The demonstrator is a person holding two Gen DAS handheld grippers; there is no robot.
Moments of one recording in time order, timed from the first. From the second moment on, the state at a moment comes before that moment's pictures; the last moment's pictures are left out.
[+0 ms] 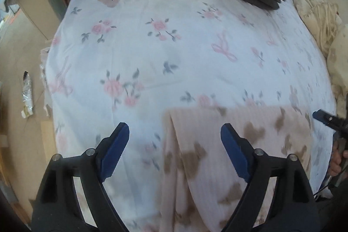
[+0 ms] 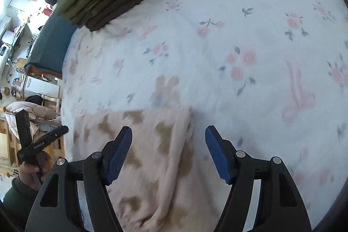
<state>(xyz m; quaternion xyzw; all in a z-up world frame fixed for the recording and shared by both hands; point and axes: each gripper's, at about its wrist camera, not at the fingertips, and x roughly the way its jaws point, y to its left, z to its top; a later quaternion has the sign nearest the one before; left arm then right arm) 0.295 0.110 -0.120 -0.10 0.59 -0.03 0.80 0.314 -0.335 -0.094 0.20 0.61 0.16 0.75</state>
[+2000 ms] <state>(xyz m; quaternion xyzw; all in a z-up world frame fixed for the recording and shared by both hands) 0.148 0.058 -0.068 0.14 0.59 -0.19 0.77 0.146 -0.314 -0.031 -0.04 0.62 0.21 0.75</state>
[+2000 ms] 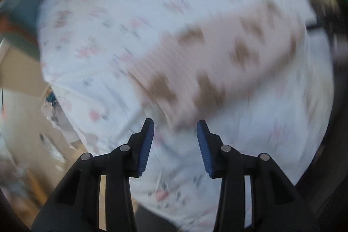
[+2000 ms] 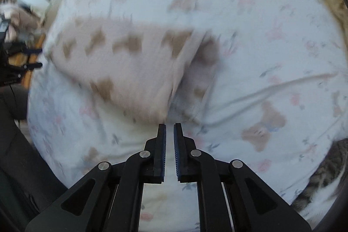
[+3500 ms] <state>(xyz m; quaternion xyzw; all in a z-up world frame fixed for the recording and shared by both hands) 0.186 0.076 -0.131 -0.03 0.61 0.02 0.79 0.205 -0.303 -0.102 0.01 0.64 0.05 0.77</state>
